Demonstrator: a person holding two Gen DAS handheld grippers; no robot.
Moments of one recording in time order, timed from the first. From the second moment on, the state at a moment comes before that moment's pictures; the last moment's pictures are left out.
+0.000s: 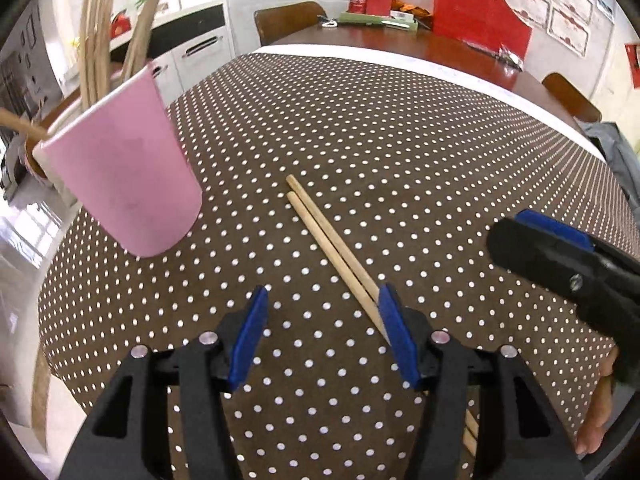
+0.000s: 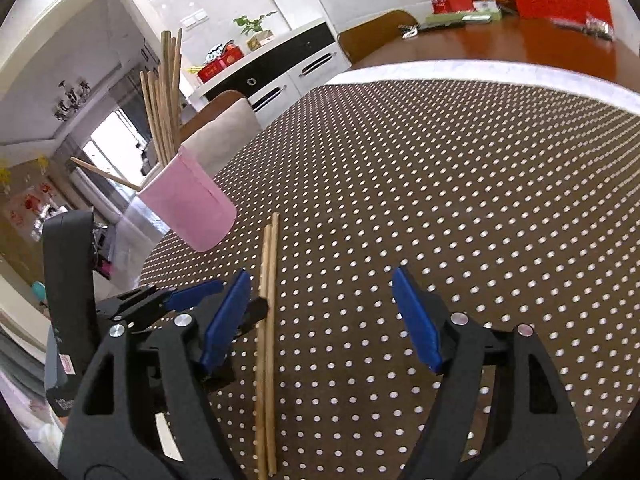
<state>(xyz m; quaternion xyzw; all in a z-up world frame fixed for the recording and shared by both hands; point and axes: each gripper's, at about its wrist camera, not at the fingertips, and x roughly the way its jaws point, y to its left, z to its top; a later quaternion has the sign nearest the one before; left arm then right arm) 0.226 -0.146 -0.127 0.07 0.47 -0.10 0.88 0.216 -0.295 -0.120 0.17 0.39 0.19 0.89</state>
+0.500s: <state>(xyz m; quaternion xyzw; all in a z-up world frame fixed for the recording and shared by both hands) 0.223 -0.118 -0.126 0.05 0.49 -0.08 0.87 0.218 -0.292 -0.130 0.19 0.39 0.20 0.88</state>
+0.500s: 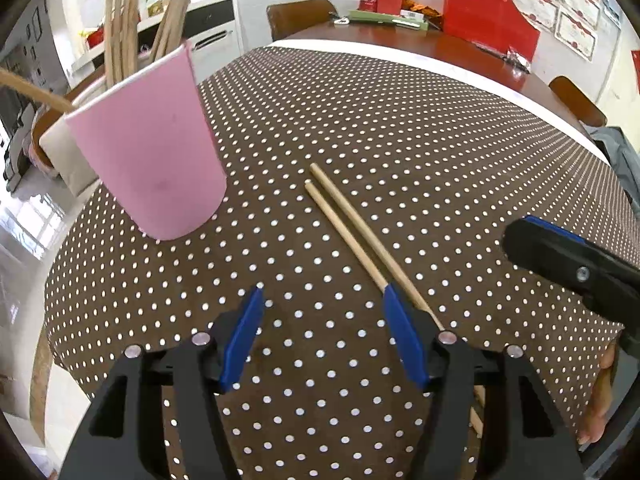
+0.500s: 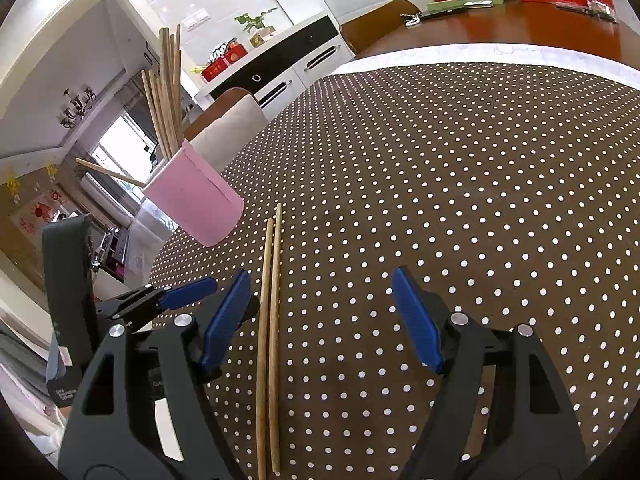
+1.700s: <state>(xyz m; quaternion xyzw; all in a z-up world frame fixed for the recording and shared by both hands) 0.271 -0.120 -0.127 0.00 0.54 -0.10 0.84 0.201 -0.314 -0.124 0.20 0.37 0.17 0.89</state>
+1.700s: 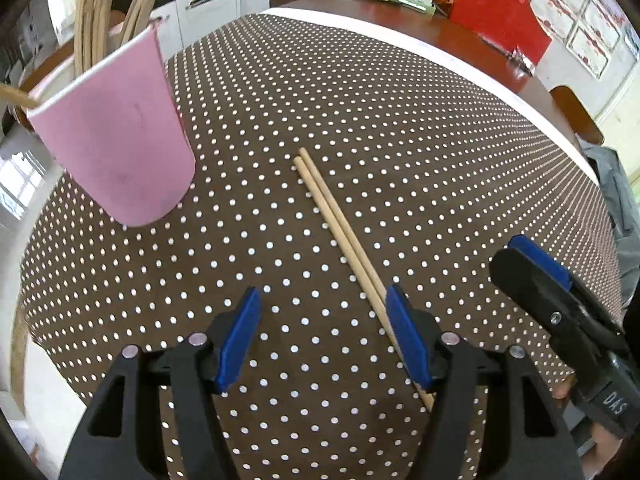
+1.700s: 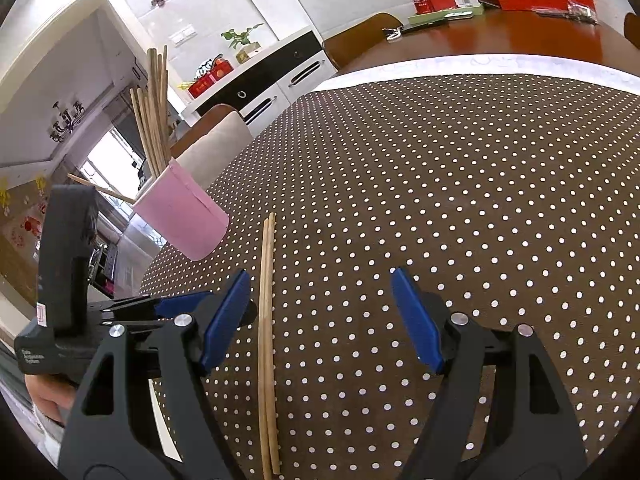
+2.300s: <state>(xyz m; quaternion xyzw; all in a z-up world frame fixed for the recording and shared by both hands) 0.292 -0.170 -0.140 0.05 0.54 -0.08 0.84 0.199 -0.325 -0.123 0.21 0.37 0.15 0.89</state>
